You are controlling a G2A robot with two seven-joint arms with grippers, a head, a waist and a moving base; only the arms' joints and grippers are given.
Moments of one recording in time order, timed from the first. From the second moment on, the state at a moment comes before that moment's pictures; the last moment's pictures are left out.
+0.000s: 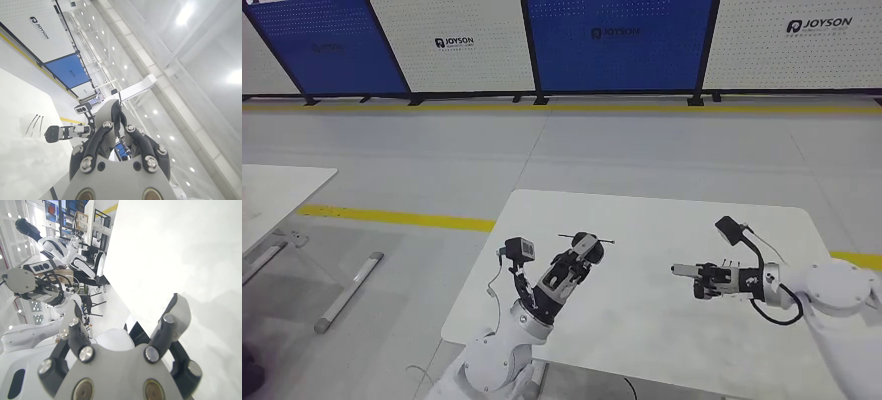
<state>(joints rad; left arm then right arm) 1.73 -1.23 -1.25 -2.11 -0.20 -0.27 -0.08 -1.03 -1.02 1.17 -1.48 0.08 0.07 1.25</state>
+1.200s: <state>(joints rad) 1.63 -1.25 -1.15 -1.96 -0.11 -0.13 -0.04 -1.03 -1.02 1.17 -1.48 0.08 0.07 1.25</state>
